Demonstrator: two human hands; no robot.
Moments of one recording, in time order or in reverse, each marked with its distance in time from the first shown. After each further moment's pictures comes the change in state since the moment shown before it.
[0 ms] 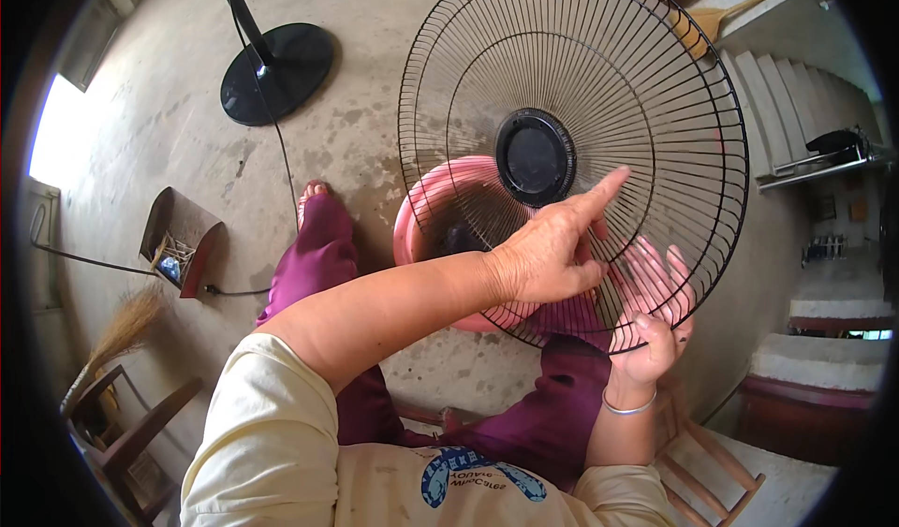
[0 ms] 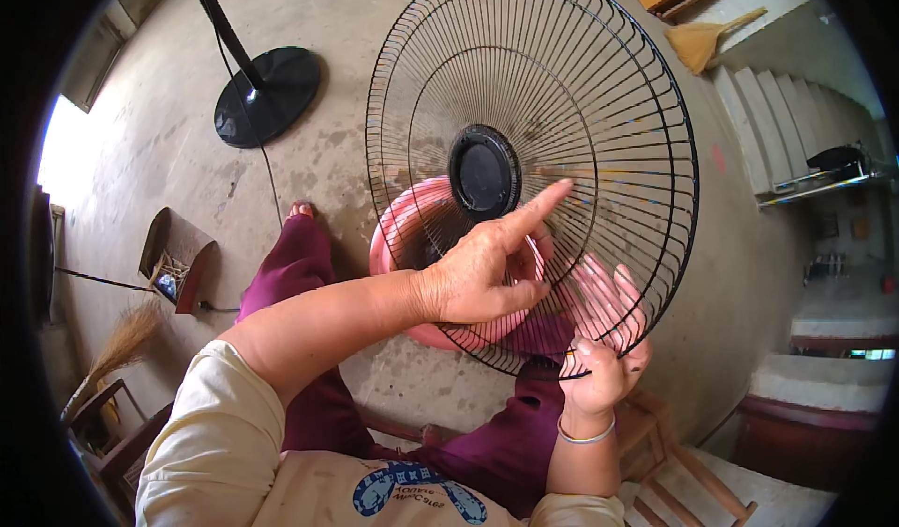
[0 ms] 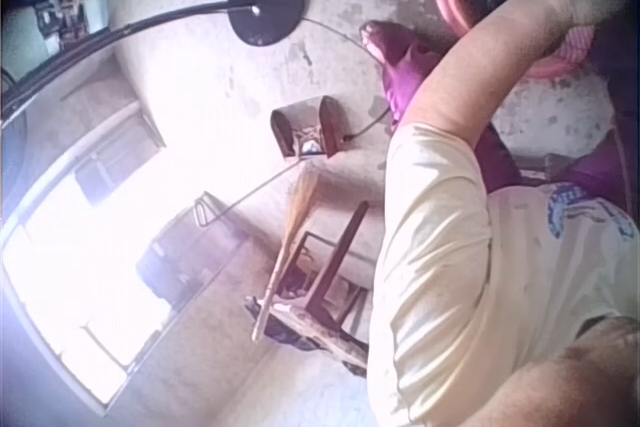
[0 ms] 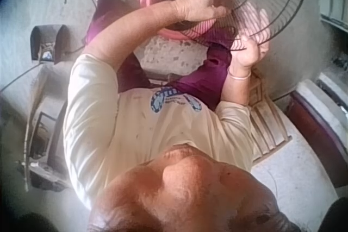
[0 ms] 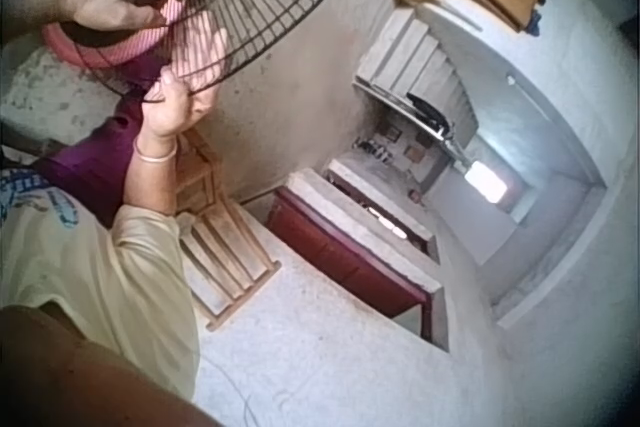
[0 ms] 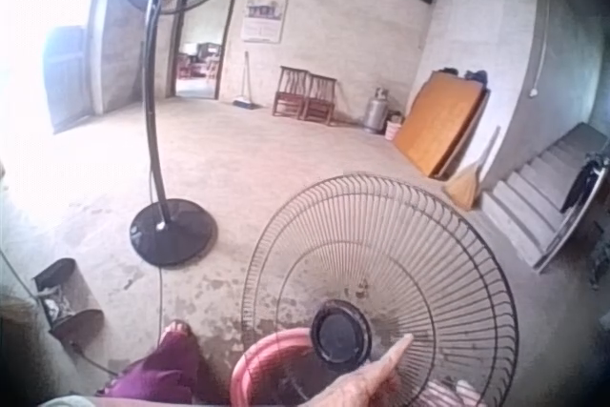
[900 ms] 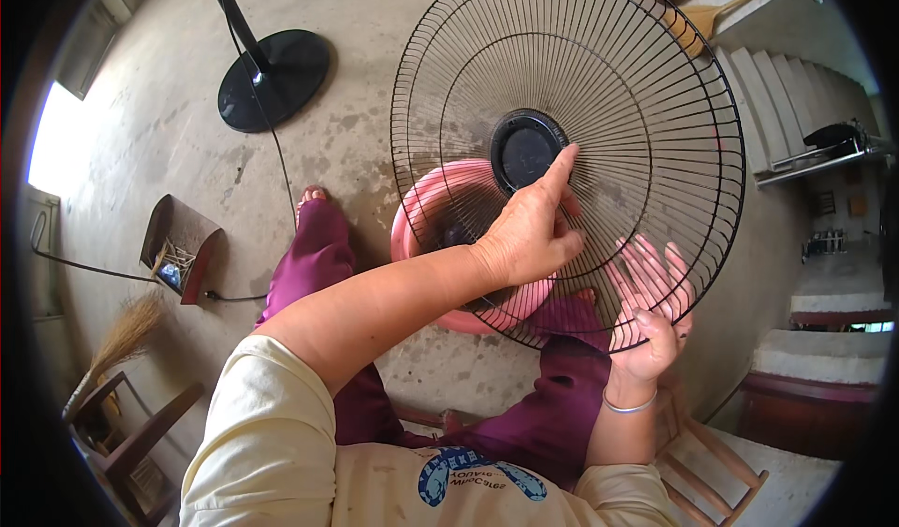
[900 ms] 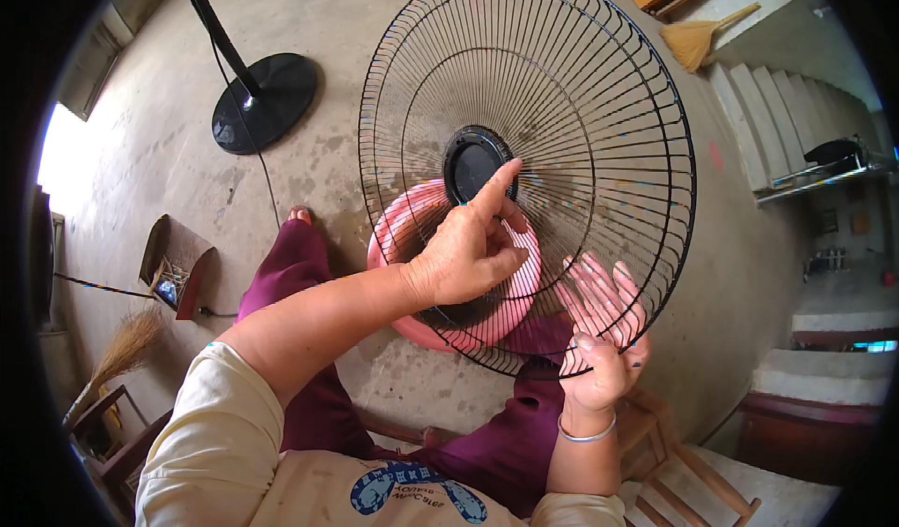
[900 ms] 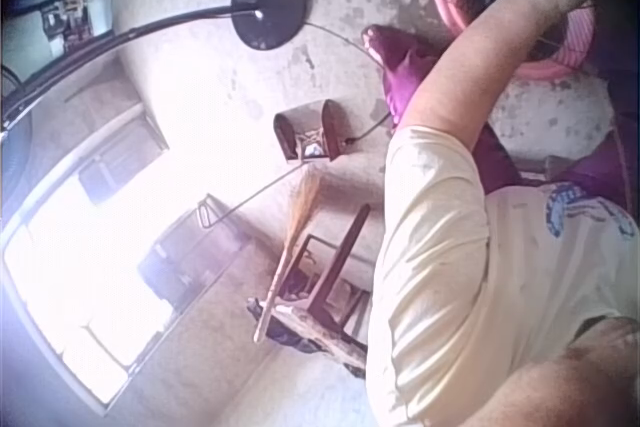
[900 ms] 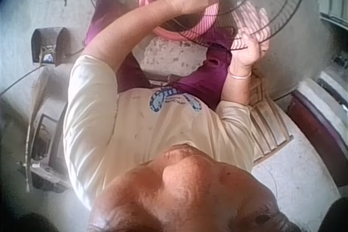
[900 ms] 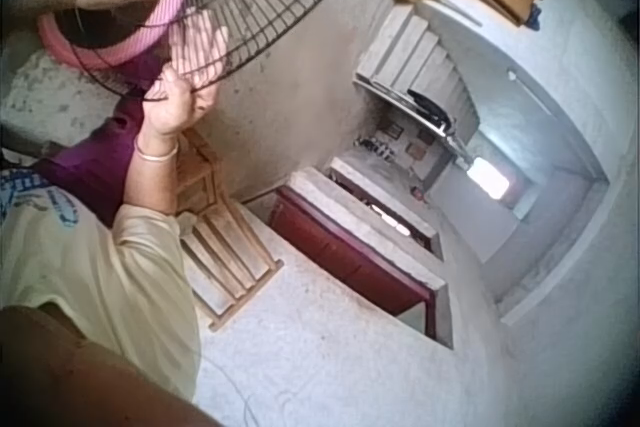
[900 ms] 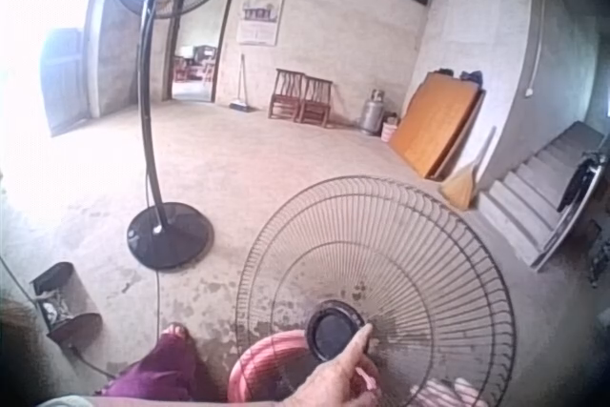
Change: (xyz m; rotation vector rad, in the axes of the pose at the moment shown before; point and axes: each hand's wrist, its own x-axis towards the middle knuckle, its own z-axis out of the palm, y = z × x) left_hand 0.004 -0.010 -0.007 0.072 0.183 -0.149; right_hand 0.004 -0.004 0.002 0.114 0.040 0.036
